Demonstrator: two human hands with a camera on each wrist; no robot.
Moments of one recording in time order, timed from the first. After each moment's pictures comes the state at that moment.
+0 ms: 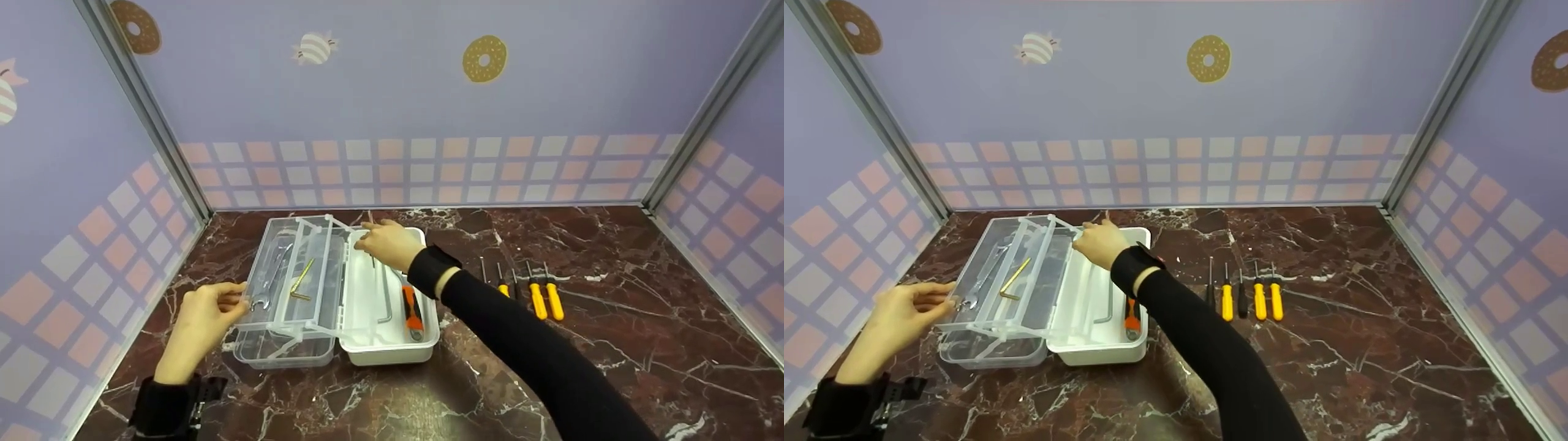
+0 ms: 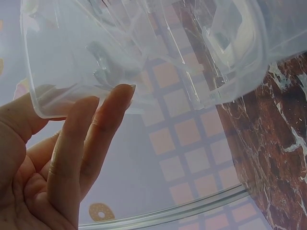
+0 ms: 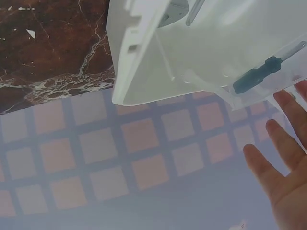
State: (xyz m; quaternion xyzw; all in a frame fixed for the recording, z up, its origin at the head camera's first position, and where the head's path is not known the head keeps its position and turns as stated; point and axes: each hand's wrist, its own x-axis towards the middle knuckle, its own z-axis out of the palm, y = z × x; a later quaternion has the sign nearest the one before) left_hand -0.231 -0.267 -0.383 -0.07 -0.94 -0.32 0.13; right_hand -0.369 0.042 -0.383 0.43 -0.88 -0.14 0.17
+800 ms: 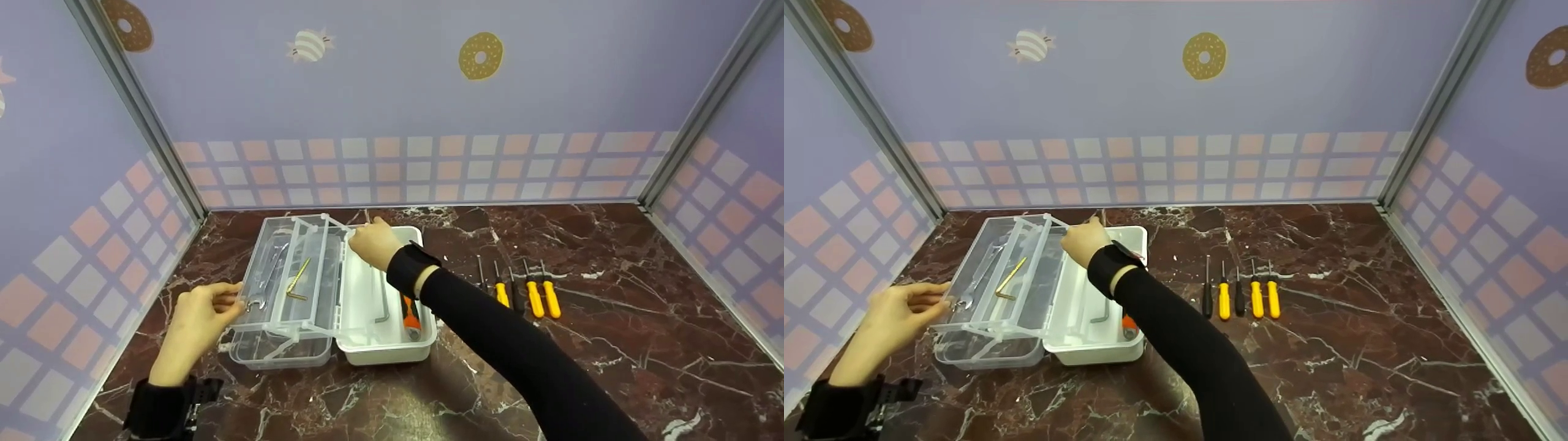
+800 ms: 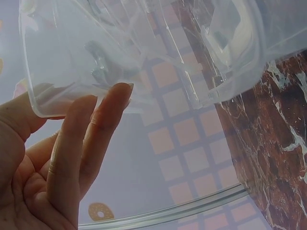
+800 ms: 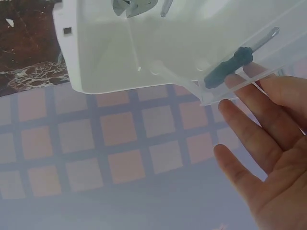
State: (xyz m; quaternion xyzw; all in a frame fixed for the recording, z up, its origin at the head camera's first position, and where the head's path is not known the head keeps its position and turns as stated) left_hand -0.232 -0.267 -0.384 -0.07 -0.94 -0.32 0.13; right_hand -0.361 0.015 -0.379 0.34 -0.91 -0.17 0.16
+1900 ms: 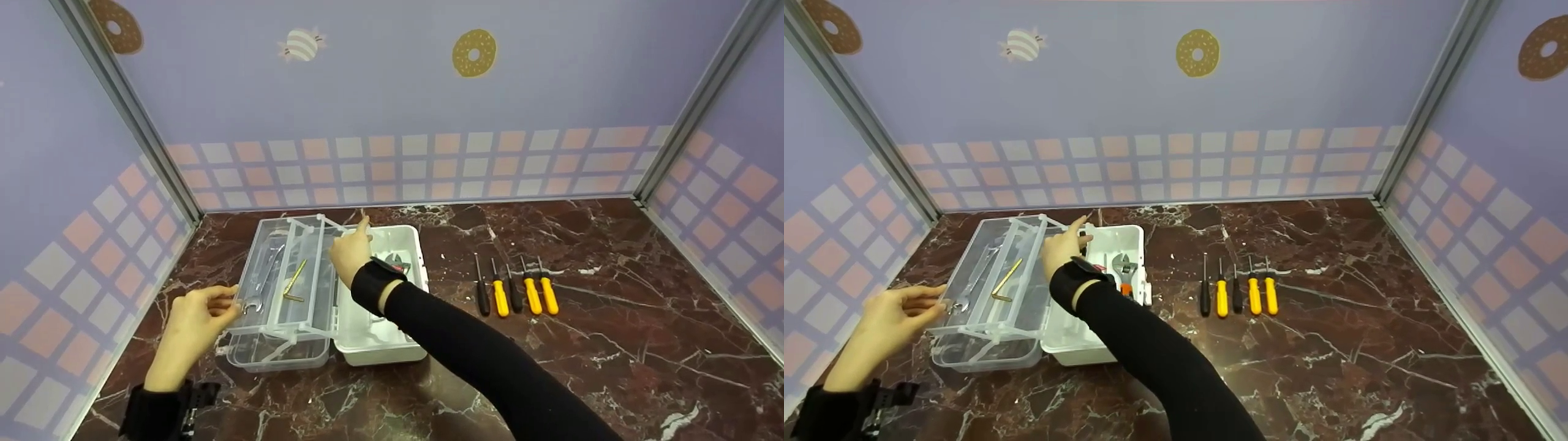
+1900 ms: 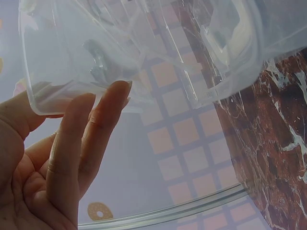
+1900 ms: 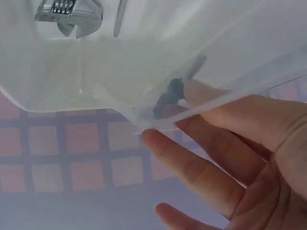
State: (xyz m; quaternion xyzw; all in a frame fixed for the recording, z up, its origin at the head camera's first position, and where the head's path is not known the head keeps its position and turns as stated) left_hand -0.233 -0.269 -0.385 -0.08 -0.94 -0.31 0.13; right_hand -0.343 -0.039 -0.382 0.17 -0.95 -0.26 0.04
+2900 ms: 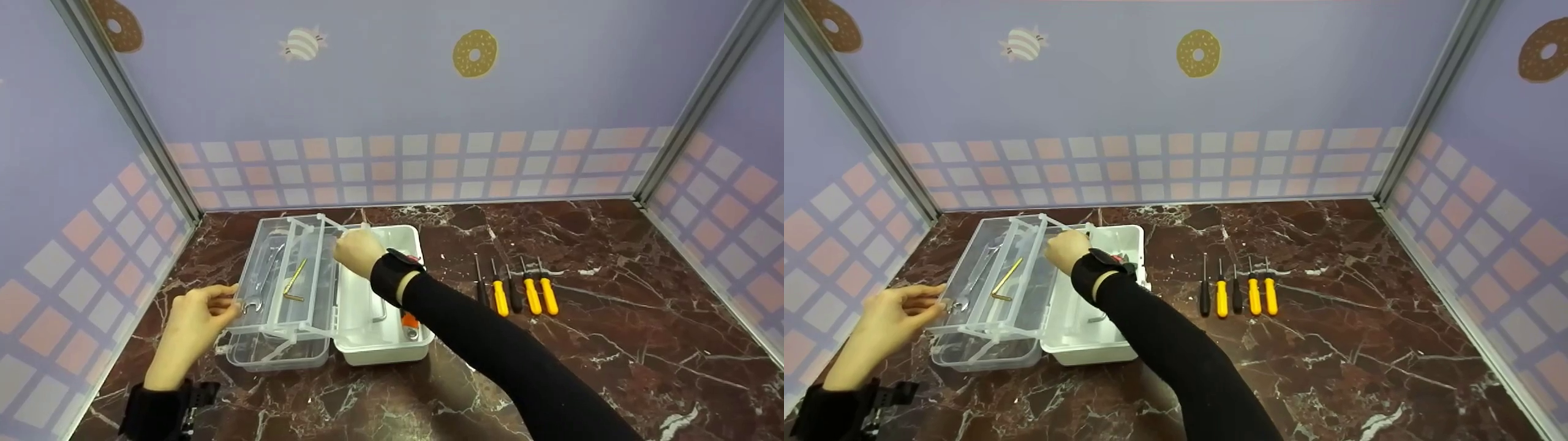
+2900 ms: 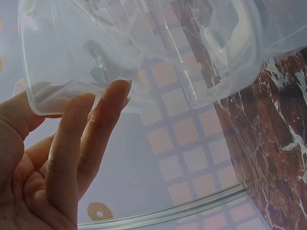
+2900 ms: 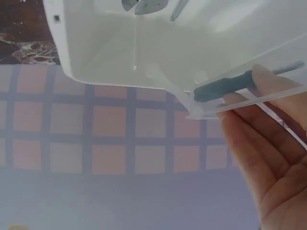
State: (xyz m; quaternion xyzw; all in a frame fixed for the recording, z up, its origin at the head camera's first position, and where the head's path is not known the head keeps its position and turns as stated) left_hand -0.234 -0.268 -0.385 -0.08 -0.94 -0.32 0.13; right_hand -0.355 -0.003 -0.397 0.36 -0.87 -0.20 0.27
